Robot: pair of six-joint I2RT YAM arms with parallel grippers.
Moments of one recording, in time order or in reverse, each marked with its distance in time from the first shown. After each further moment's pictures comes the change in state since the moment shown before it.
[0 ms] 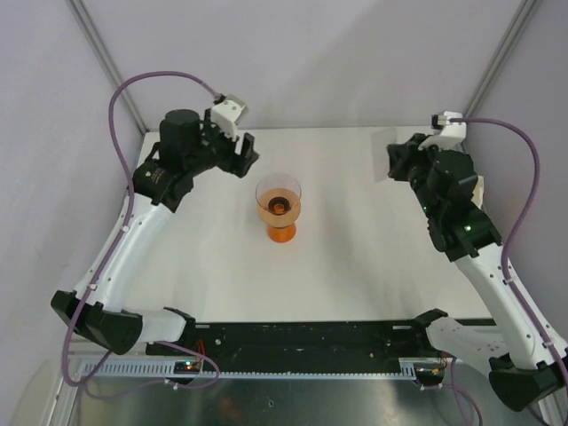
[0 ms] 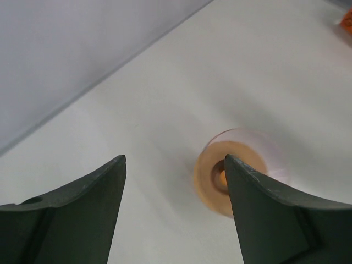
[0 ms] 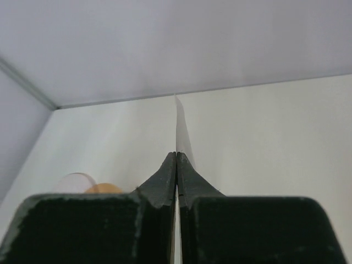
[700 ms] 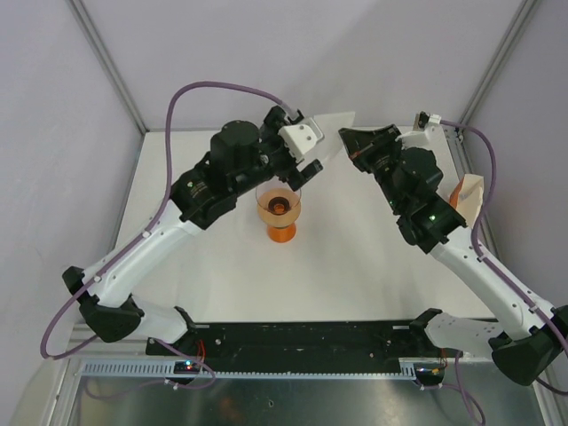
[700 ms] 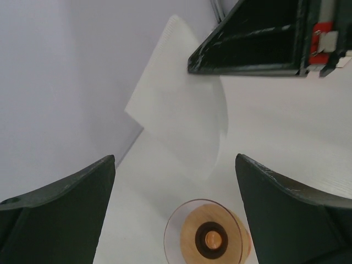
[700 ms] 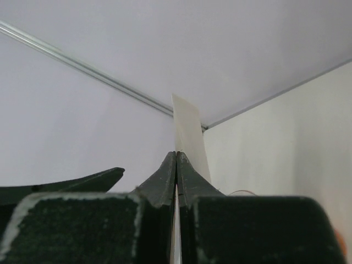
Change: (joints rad) left arm -0.495 0.084 0.183 0.105 -0.244 0.231; right arm 0.237 0.154 0.010 0.314 0.047 0.629
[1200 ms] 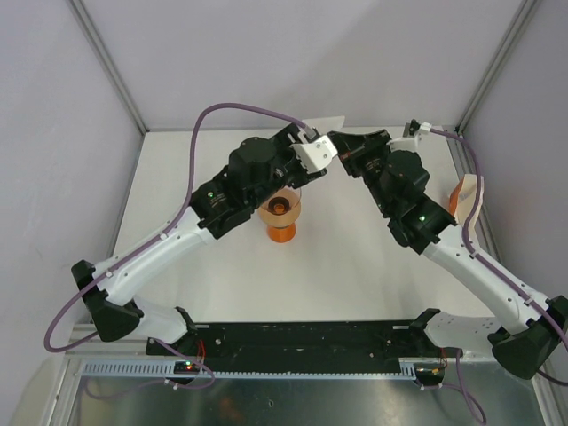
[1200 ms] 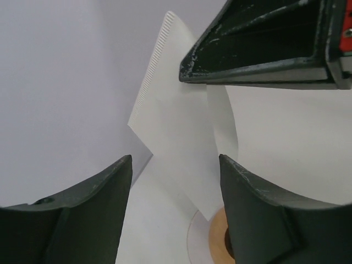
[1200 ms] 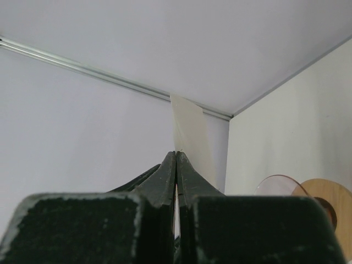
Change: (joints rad) left arm -0.077 -0.001 -0.150 0.171 -0.203 0.163; right arm 0.083 0.034 0.000 0.003 0.087 0.225
